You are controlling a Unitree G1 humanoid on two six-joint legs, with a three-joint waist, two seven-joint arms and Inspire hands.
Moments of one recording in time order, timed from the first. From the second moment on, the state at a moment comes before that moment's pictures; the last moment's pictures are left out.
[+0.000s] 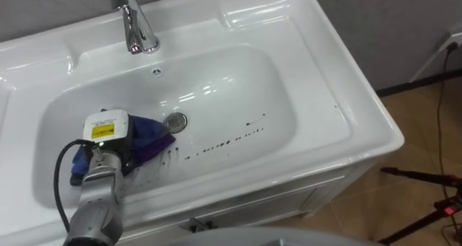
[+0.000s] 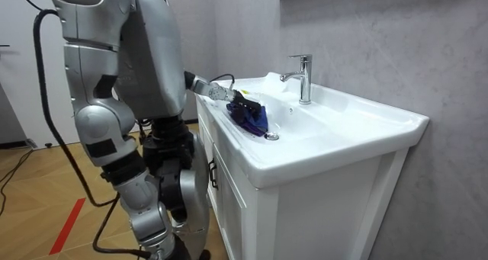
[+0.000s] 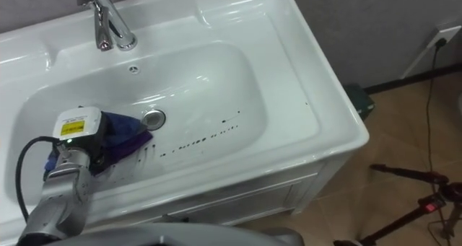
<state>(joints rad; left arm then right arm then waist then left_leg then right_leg) 0.18 0.27 -0.09 0.36 1.25 0.24 0.08 0.20 -0.28 0.02 1.09 -0.32 0.13 0.08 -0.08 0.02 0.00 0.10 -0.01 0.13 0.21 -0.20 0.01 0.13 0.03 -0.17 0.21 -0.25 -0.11</state>
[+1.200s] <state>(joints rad) 0.03 0.31 -0.20 0.22 0.75 0.19 -0.38 0.10 -0.28 0.08 1.21 -0.32 0.08 0.08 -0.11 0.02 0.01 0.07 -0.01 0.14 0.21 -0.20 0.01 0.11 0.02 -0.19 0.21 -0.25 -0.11</state>
